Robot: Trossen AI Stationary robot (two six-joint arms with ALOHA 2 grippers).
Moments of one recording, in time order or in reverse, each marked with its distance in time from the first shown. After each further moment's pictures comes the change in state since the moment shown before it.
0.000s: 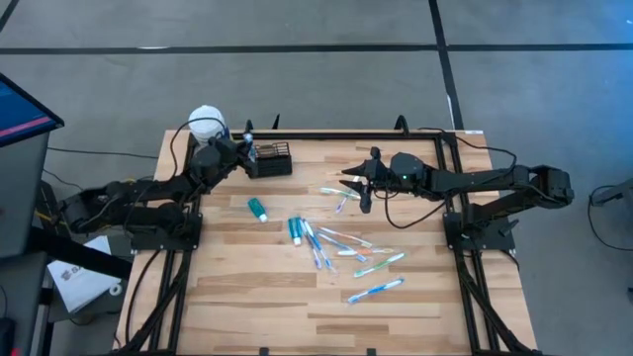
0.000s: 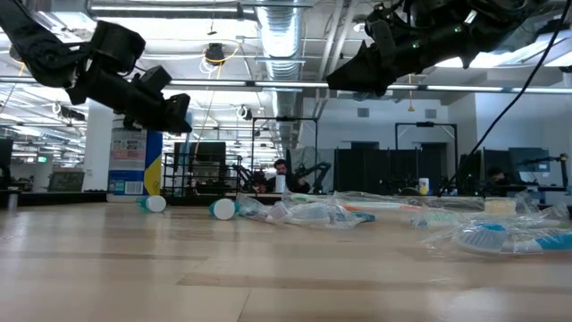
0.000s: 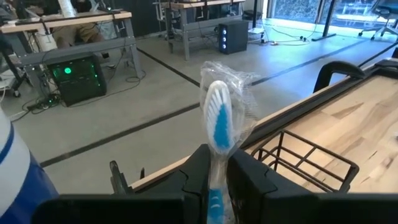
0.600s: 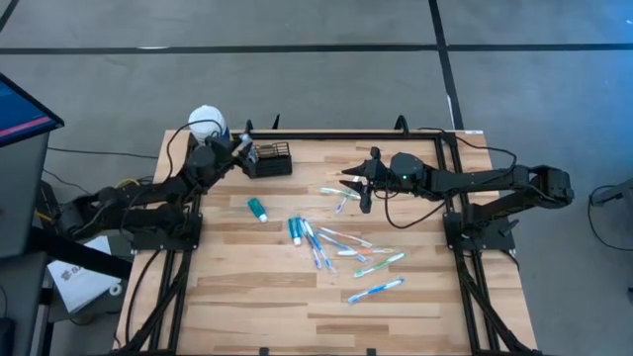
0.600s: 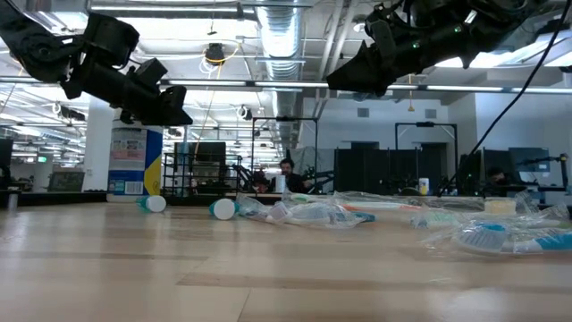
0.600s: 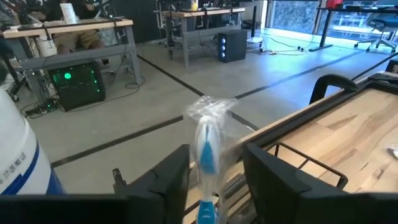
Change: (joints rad) left arm 0.000 -0.089 0.000 -0.056 0.000 -0.009; right arm 0.002 0.000 0.000 0.000 0.000 0.003
